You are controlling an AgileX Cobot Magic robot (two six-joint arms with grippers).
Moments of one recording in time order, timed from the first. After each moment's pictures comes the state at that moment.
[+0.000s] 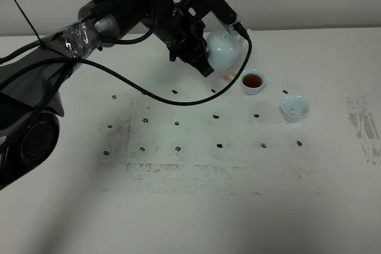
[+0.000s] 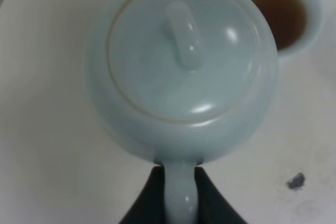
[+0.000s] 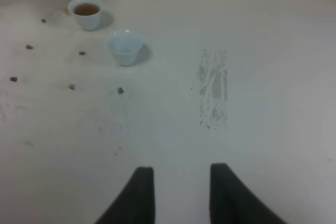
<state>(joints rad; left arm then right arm) -0.47 2.39 -2.20 -0.26 0.85 0.72 -0.07 -0.01 -0.49 0.07 1.07 -0.15</state>
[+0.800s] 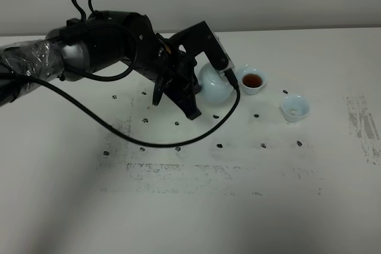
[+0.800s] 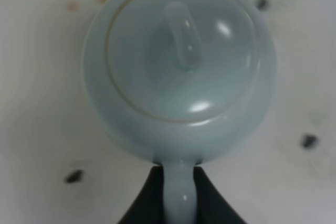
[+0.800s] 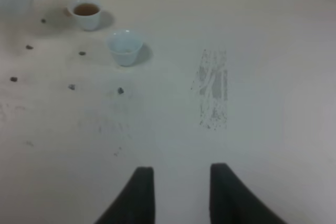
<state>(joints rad) -0.53 2.06 -1.54 -0.29 0.53 0.85 -0.07 -0.01 -0.49 0.07 1.07 -0.15</state>
